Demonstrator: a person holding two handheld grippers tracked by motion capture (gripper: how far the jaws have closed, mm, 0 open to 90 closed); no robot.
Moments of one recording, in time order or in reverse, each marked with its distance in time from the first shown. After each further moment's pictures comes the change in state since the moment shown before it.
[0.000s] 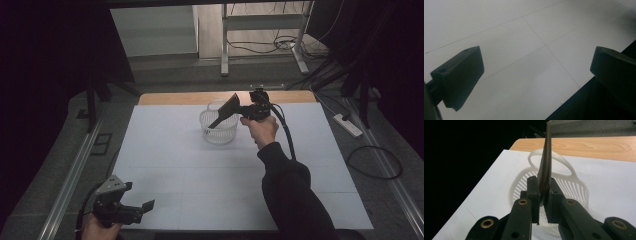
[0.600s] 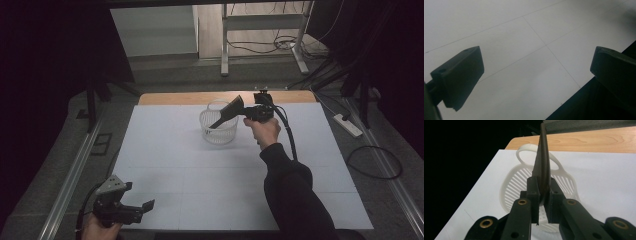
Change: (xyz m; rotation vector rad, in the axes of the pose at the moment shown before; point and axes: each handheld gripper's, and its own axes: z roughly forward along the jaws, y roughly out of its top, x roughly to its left) left arm 0.000 0.000 0.000 0.003 0.003 -0.004; right arm -0.018 -0.005 0.000 0.006 -0.006 0.060
